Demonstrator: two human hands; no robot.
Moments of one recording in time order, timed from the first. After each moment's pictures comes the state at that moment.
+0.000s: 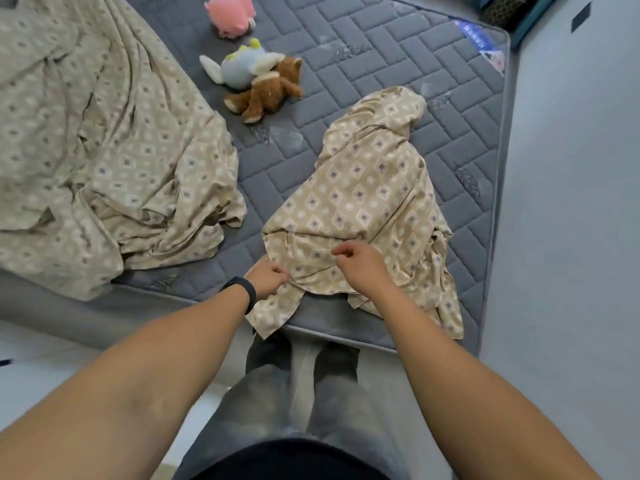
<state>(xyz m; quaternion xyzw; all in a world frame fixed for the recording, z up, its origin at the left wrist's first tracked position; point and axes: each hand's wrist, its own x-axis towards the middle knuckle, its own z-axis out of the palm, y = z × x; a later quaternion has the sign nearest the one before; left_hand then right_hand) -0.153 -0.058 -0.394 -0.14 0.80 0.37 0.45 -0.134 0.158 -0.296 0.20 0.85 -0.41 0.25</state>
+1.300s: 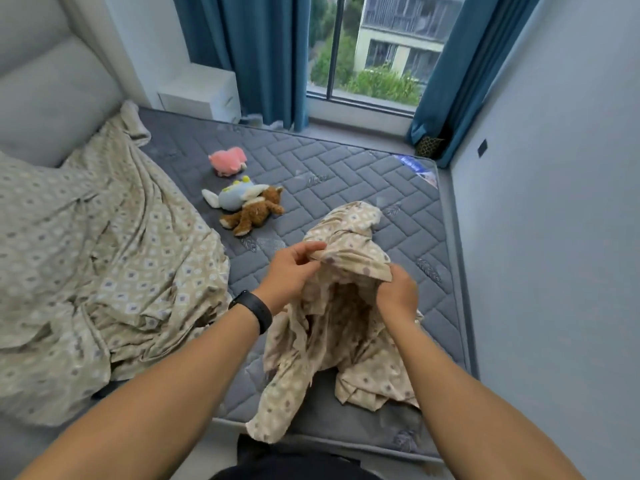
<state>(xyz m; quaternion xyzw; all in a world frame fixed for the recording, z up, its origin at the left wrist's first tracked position) -0.223 0.024 -0.185 0.06 0.76 0.63 0.18 -0.169 0.238 -0.231 0.31 0.87 -0.37 -0.07</state>
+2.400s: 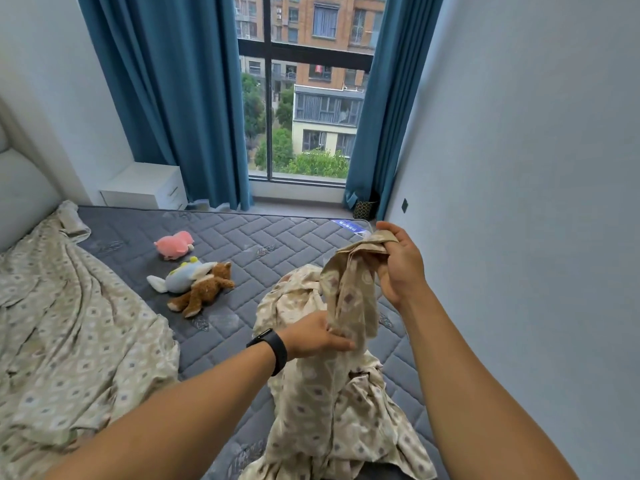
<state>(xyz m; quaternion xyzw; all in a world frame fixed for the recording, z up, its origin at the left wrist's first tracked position) -0.192 0.134 -0.138 0.31 0.74 0.45 0.39 -0.160 0.304 -0.026 0.20 0.54 -0.79 -0.23</state>
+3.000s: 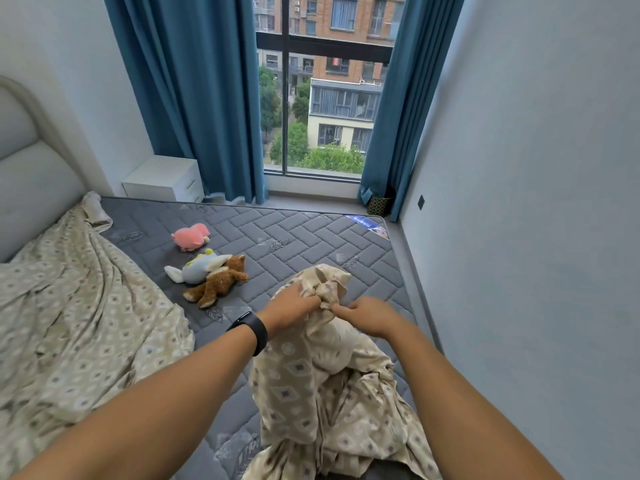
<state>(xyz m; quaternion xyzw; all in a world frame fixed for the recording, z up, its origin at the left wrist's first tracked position) -0.225 0.097 -0.119 0.17 0.84 0.45 0.24 -0.156 0.282 -0.114 0.16 0.94 -0.26 0.16</state>
